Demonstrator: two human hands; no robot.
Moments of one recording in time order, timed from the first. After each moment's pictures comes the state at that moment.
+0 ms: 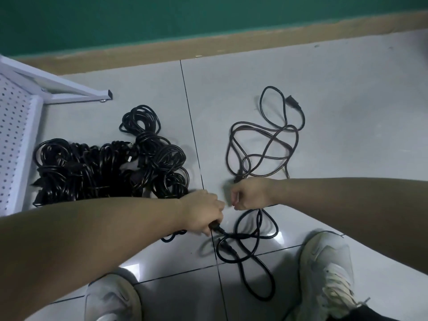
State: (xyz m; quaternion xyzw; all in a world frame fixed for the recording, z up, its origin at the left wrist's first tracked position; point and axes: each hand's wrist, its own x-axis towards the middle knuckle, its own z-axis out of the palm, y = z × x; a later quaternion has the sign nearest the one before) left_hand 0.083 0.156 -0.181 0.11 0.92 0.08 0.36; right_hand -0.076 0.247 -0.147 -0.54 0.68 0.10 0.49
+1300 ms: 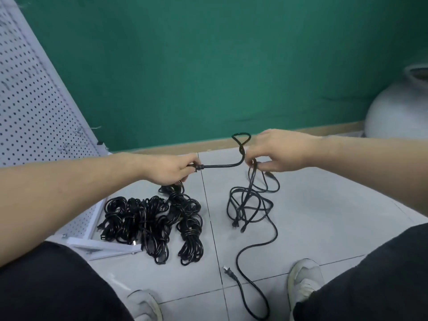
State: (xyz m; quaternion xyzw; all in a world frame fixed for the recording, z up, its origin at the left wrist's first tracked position) left_hand 0.158 0.123 0.144 -0.20 0.94 0.21 0.16; right_hand -0.092 0.301 0.168 -0.83 0.56 -0.01 -0.03
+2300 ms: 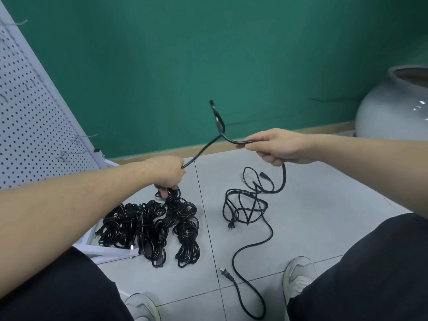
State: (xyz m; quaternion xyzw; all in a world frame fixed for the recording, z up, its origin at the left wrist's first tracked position) left_hand 0.140 0.151 0.154 -0.39 0.89 0.17 0.18; right_hand -0.091 0.323 0.182 -0.45 0.72 -0.33 0.41
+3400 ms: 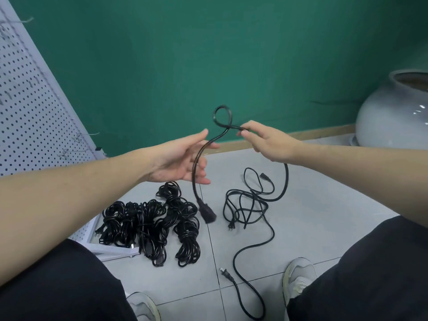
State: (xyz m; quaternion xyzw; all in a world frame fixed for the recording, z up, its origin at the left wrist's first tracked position) left_hand 0.139 0.170 0.184 -0.29 0.61 0.74 0.01; right_hand -0.071 0.313 0.180 -0.55 0.75 -0.30 0.20
